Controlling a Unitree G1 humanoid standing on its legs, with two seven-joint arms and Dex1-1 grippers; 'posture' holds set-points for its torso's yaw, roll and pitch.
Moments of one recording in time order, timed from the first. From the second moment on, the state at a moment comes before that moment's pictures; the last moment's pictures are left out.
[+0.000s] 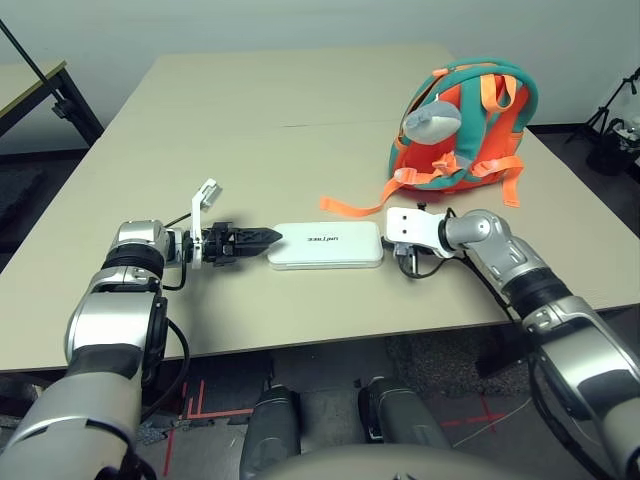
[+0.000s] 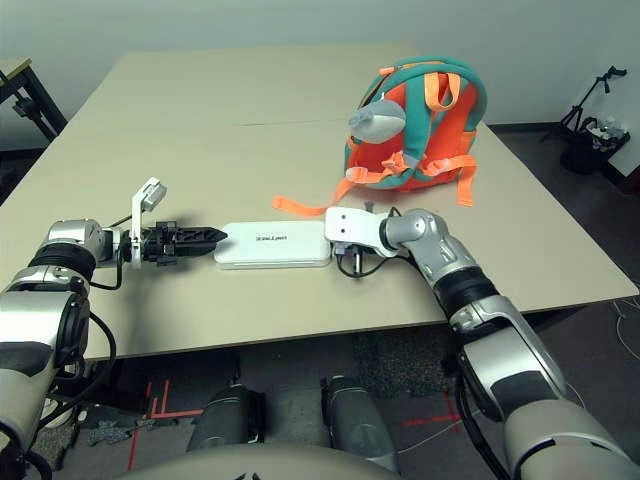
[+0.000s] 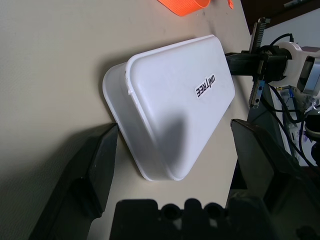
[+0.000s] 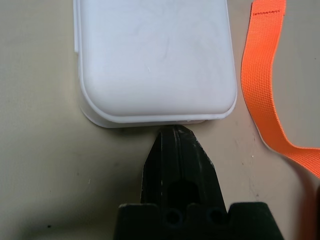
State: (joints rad) left arm -0.88 0.56 0.00 1.18 -0.22 0.87 -1.38; right arm -0.69 -0.42 0.38 0.63 -0.28 -0.18 0.99
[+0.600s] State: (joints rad) left arm -0.89 0.60 0.02 1.19 -0.20 0.91 -1.36; right arm -0.75 -0.33 0.40 0.71 -0.33 -0.18 0.99
